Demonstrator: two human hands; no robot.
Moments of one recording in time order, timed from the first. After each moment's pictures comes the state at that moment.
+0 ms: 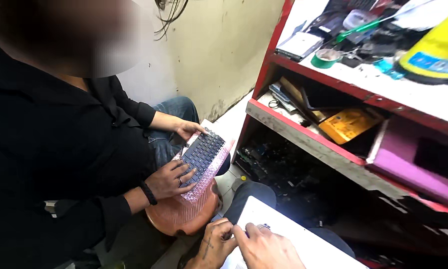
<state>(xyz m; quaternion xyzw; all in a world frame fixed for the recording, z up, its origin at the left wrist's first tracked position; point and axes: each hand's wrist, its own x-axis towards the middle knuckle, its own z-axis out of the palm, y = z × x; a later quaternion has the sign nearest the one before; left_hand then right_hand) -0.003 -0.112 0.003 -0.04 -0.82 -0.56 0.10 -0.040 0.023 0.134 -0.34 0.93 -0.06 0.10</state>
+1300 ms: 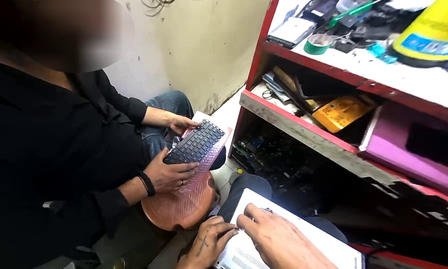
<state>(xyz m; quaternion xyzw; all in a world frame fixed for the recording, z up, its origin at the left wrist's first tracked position) 0.008 -0.122 -0.013 -0.10 -0.86 -0.50 0.07 -0.070 0.058 0.115 -0.43 0.88 -0.16 0.10</state>
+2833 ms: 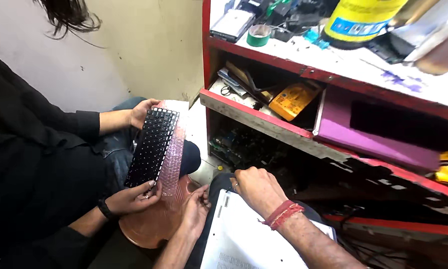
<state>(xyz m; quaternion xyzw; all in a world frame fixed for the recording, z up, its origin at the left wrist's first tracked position) -0.097 -0.097 0.004 0.40 -0.38 -0.83 -0.08 -0.158 0.055 0.107 -0.11 0.96 -0.05 0.24</state>
